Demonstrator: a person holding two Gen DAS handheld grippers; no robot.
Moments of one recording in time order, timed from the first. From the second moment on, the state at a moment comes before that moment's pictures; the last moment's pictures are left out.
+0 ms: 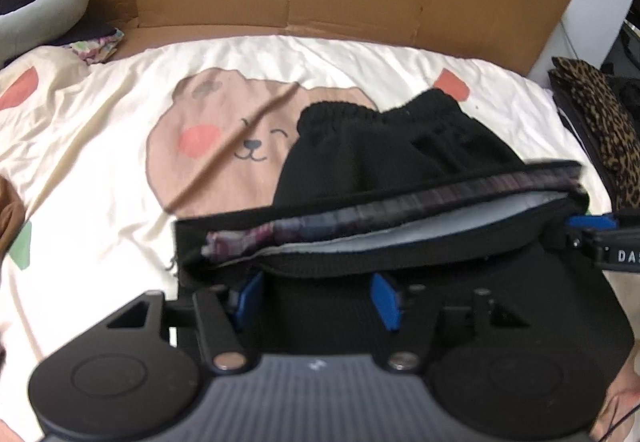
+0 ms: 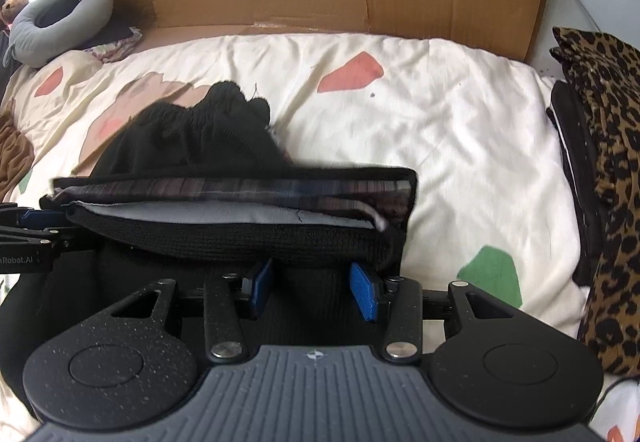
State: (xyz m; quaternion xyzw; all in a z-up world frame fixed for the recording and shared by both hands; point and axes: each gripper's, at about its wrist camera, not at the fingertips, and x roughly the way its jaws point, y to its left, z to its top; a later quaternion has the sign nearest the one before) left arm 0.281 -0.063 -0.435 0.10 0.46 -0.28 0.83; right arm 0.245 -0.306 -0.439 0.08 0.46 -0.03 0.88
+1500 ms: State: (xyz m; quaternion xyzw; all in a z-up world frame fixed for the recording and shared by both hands) left arm 0.319 -0.015 -0.428 0.07 0.43 -0.22 0.87; right arm 0.267 -0.366 -0.430 0.14 0.42 -0.02 0.90
